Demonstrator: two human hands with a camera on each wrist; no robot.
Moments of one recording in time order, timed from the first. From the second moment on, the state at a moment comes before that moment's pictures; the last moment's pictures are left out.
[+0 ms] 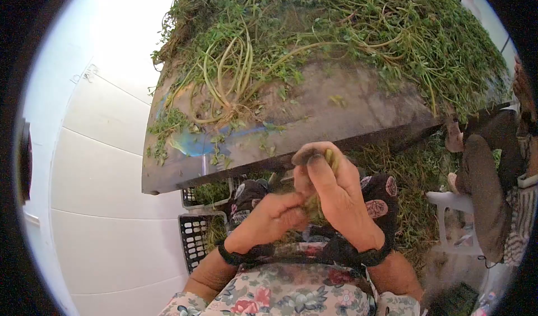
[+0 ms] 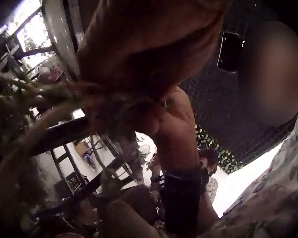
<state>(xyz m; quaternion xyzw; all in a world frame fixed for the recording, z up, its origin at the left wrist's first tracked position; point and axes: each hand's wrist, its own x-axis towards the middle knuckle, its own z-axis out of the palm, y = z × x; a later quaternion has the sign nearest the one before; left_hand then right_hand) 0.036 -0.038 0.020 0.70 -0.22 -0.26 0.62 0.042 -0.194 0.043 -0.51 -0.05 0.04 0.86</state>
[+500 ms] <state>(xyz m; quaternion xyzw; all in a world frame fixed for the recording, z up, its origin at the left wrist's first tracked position) 0.049 -0.004 0.008 0.85 -0.24 -0.13 0.45 0.051 -0.256 0.046 -0.55 0.02 -0.11 0.83</state>
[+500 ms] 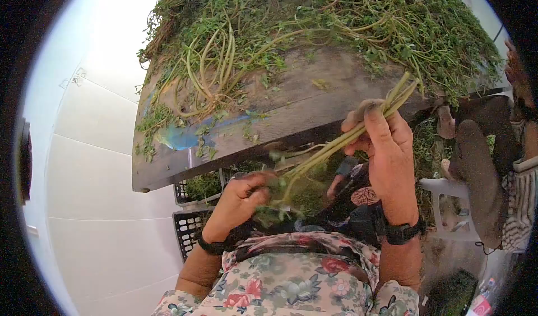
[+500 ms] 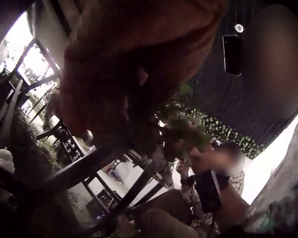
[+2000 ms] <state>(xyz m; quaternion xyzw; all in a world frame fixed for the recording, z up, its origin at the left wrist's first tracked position) 0.047 -0.051 0.020 0.81 -0.18 -0.12 0.54 0.034 -0.235 0.037 -0.68 -0.05 -0.01 0.73</state>
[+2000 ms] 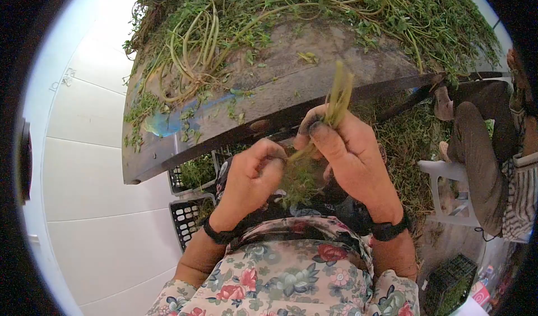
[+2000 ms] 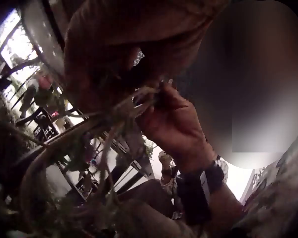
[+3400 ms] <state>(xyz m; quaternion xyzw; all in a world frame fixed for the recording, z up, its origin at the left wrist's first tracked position) 0.048 -0.066 0.009 0.73 -0.19 -0.23 0.62 0.032 -0.231 0.024 -0.60 0.00 -0.04 0.80</state>
